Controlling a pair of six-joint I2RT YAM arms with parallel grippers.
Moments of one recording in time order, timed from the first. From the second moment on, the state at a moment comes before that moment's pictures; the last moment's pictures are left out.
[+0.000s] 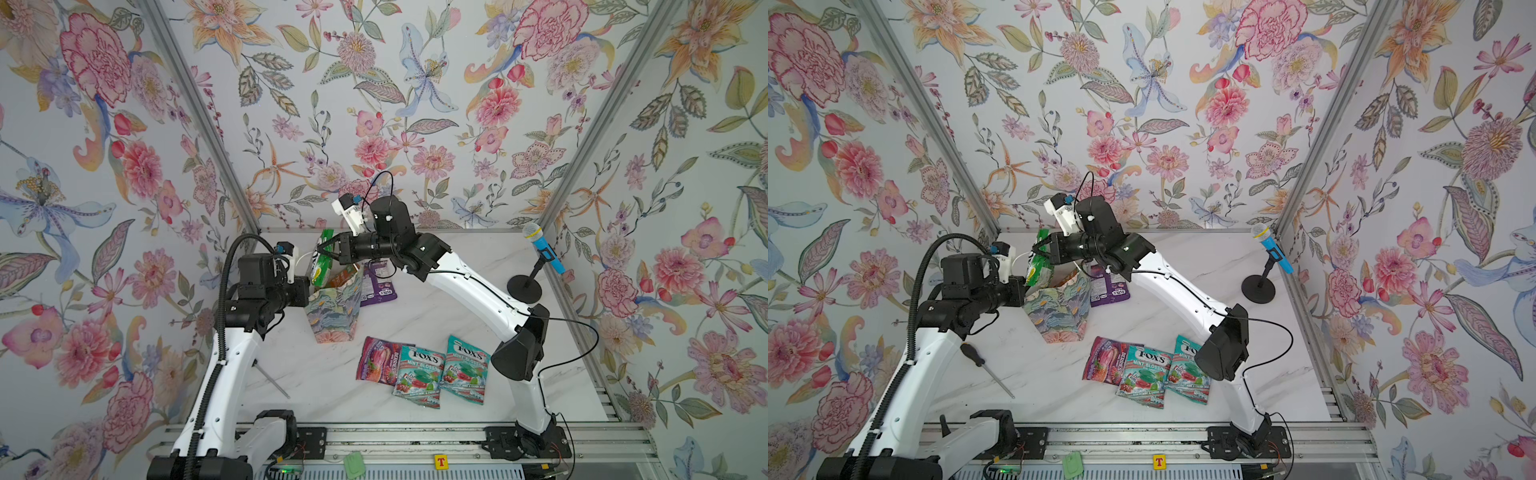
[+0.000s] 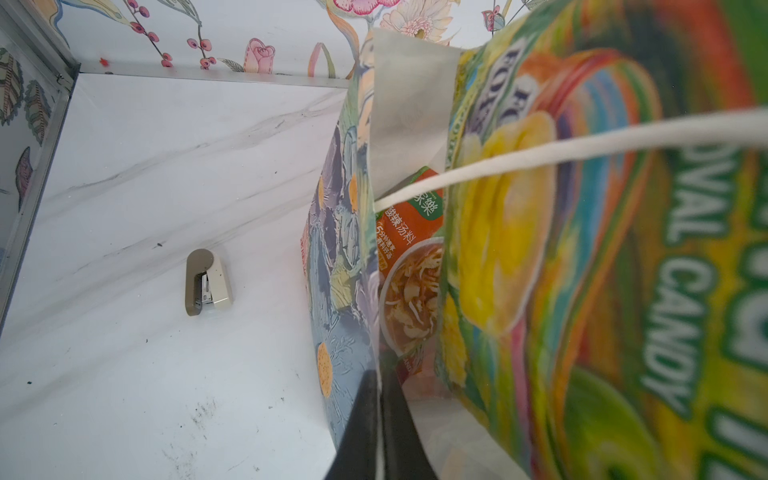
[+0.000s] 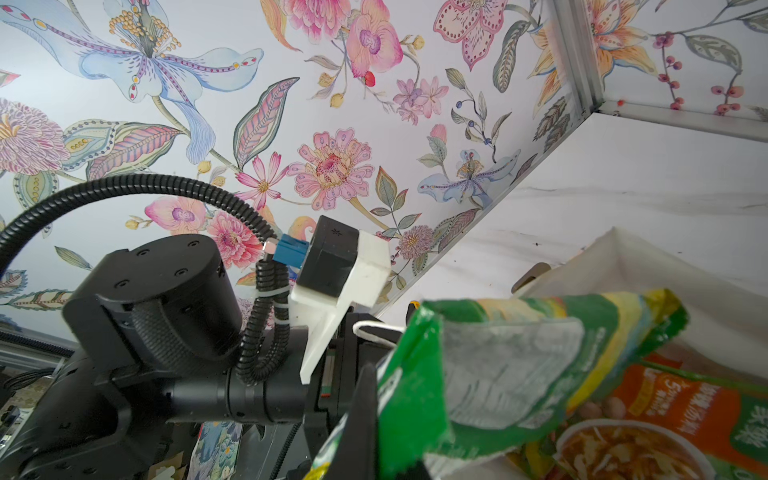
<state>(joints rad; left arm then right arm) -0.01 1.07 1.09 -0.71 0.29 -0.05 0.90 2.08 2.26 -0.45 -0.53 0.55</state>
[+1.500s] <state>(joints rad) -0.01 1.07 1.09 -0.71 0.29 -0.05 0.71 1.72 1.86 -0.34 -0.43 0.53</state>
